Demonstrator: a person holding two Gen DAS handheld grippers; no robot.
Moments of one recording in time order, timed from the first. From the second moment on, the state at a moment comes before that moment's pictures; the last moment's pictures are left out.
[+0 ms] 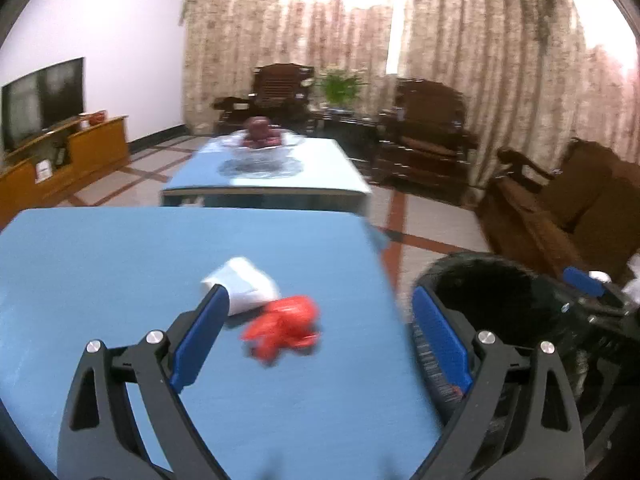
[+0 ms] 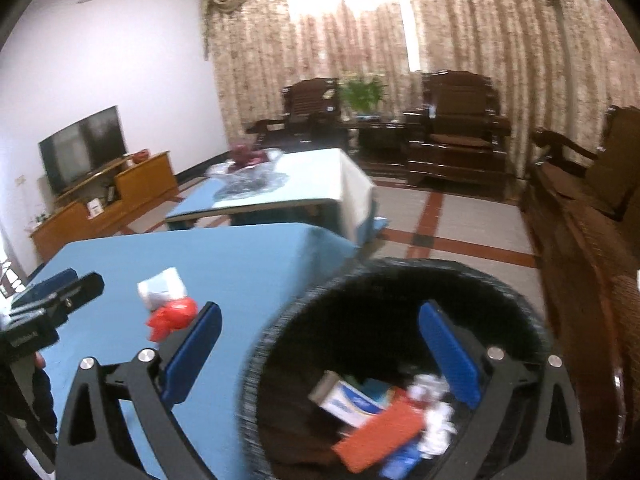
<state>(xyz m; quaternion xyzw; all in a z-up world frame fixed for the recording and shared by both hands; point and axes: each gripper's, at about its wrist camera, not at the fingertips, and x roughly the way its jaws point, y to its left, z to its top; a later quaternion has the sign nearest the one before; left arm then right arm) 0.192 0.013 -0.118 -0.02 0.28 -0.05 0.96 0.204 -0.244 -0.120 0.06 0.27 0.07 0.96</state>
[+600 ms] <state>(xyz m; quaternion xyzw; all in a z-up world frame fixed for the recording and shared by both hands) 0.188 0.149 -0.150 -0.04 0.30 0.07 0.95 0.270 -0.080 -0.178 0.02 0.31 0.16 0.94</state>
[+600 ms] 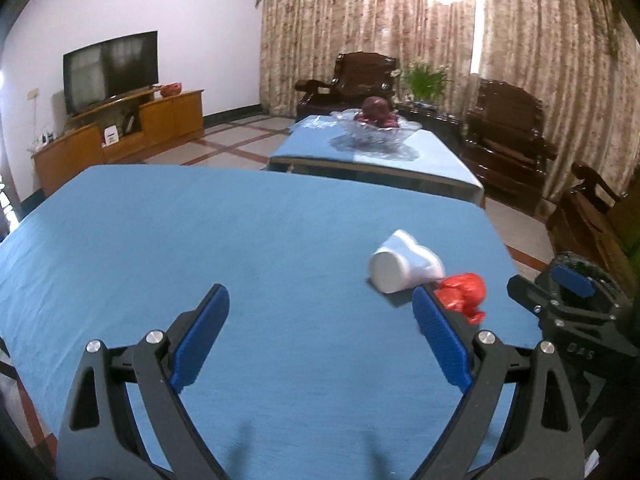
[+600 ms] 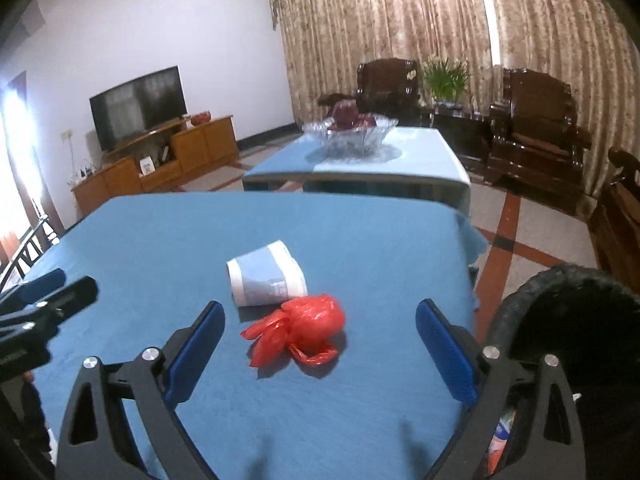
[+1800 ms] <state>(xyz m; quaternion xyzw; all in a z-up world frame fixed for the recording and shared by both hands) 0.282 0.128 -0.203 -0.05 0.35 0.00 0.94 0.332 -0.080 -0.207 0.02 0.38 0.16 0.91</state>
